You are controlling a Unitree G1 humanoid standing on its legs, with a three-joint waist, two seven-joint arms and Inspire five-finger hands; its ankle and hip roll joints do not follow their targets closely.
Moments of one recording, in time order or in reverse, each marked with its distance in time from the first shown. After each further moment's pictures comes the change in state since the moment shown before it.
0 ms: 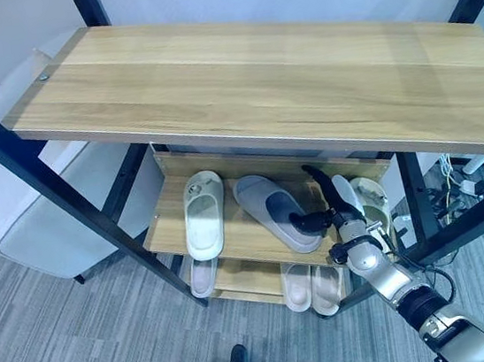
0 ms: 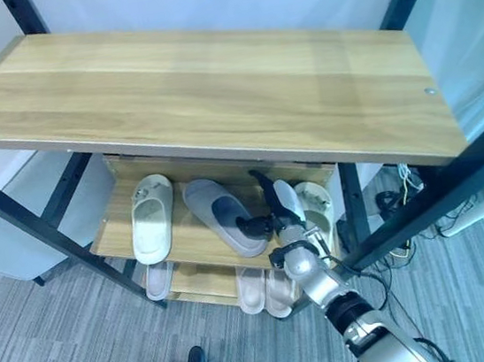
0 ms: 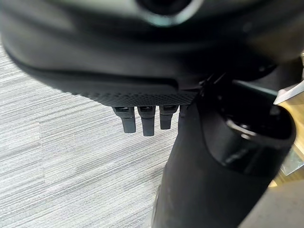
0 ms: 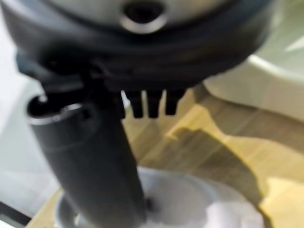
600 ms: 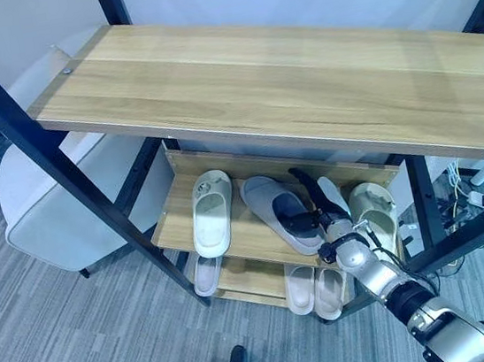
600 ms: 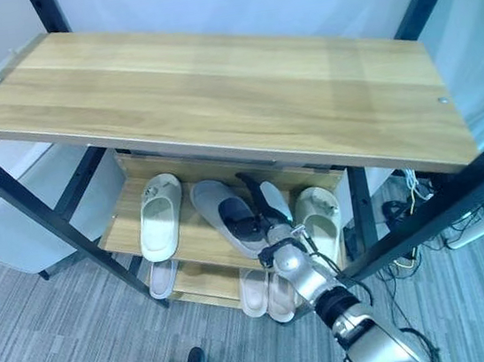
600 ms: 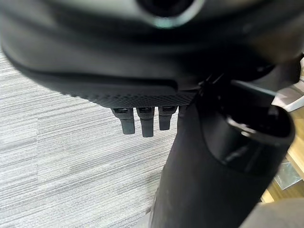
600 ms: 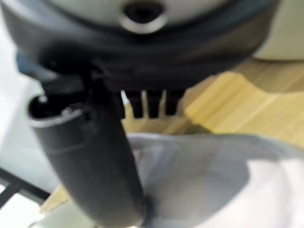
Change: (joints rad) left arm -0.015 0.001 -0.004 0.002 -0.041 -0.001 0.000; right arm -0.104 0.055 0.065 0.121 0.055 0.009 0.060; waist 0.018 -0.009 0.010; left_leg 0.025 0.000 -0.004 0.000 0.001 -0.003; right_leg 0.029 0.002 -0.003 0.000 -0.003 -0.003
